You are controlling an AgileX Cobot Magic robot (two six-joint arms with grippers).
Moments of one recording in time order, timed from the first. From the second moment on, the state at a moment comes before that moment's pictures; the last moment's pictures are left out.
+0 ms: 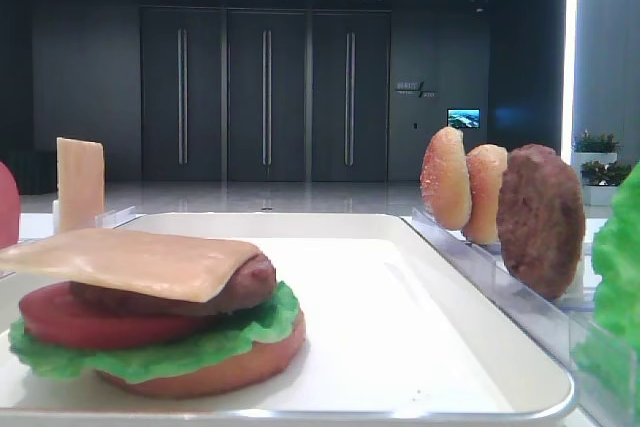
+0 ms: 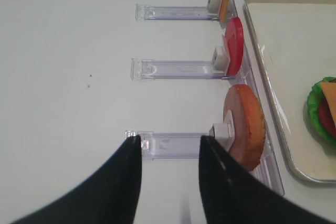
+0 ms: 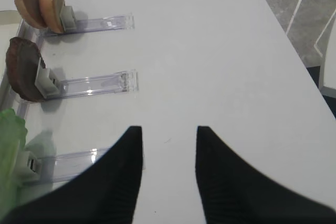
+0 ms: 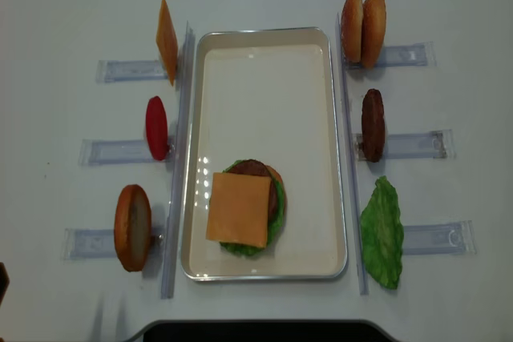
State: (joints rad) left arm -0.02 -0.02 -0.48 0.05 1.11 -0.06; right arm -0.03 -0.01 -0.51 0.00 1.13 0.03
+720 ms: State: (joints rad) left arm -0.02 -0.02 -0.48 0.05 1.11 -0.06; right arm -0.03 -0.01 -0.51 0.00 1.13 0.03
